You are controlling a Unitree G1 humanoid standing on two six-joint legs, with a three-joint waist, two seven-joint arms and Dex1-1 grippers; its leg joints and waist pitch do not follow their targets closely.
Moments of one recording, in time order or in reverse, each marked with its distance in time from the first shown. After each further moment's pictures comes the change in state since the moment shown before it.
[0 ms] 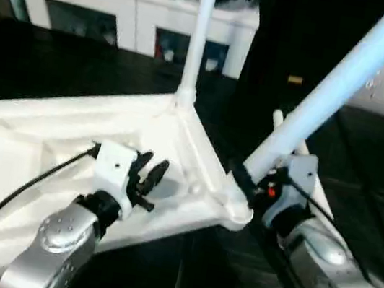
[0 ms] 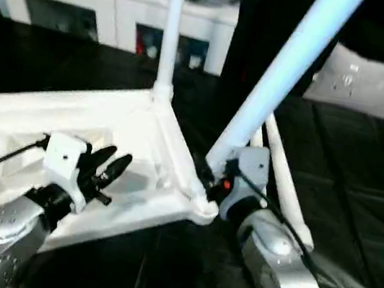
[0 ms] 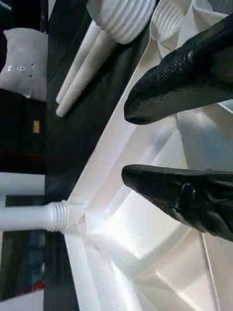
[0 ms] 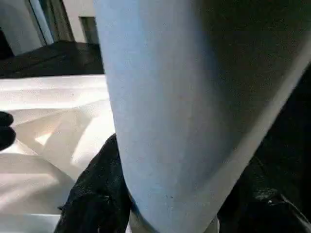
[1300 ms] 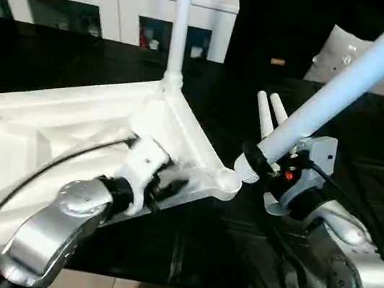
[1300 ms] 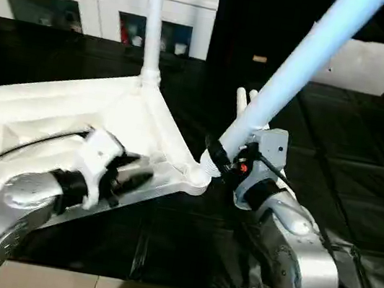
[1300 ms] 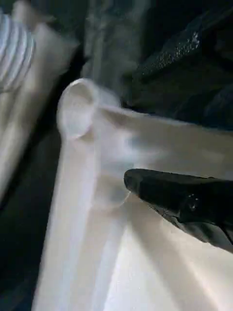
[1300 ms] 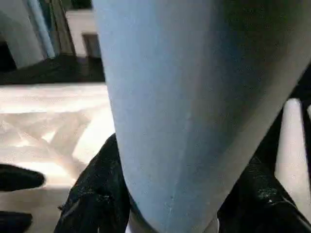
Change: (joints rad) left arm -0.302 0.208 -0.141 0.213 -0.035 0.223 -0.292; right arm -0.121 -0.103 -0.079 0.129 0.053 -0.058 0.153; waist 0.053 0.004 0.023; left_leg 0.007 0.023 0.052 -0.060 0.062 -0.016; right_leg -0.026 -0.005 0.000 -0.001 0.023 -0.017
